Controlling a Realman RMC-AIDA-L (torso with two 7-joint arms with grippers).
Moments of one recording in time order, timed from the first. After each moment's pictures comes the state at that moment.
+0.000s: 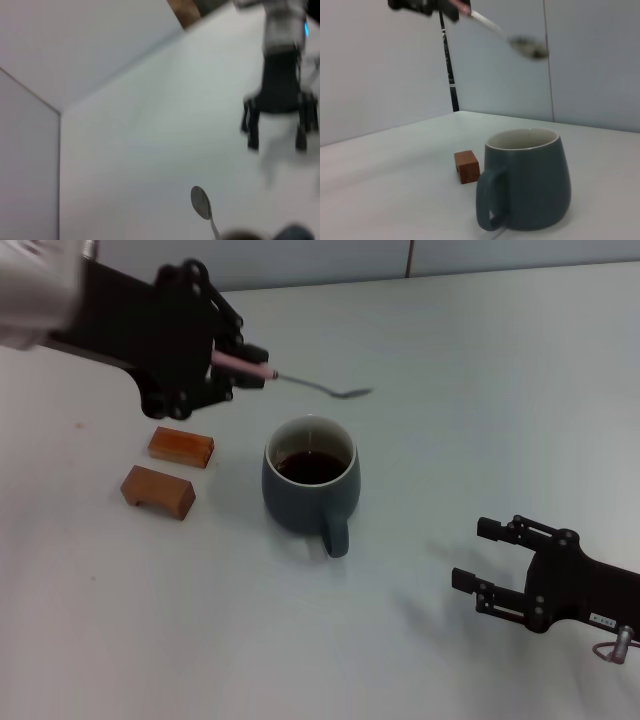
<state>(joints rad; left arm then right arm) -0.60 -2.07 1.15 1.72 2.24 1.77 -1.52 0.33 2.08 -0.38 -0.28 -2.10 -1.55 0.73</state>
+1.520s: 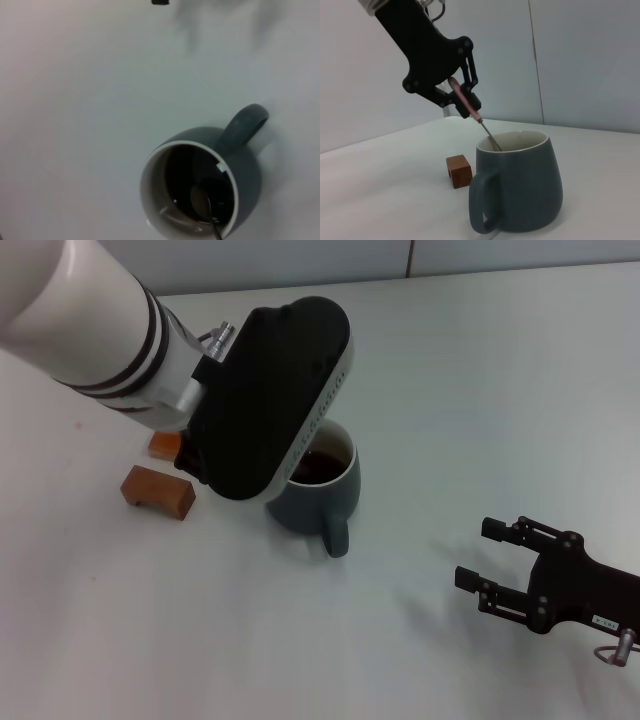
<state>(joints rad) -0.66 -2.08 1.76 1.69 2.75 1.60 -1.66 0.32 2.08 -0.35 -0.27 -2.10 -1.55 0.73</state>
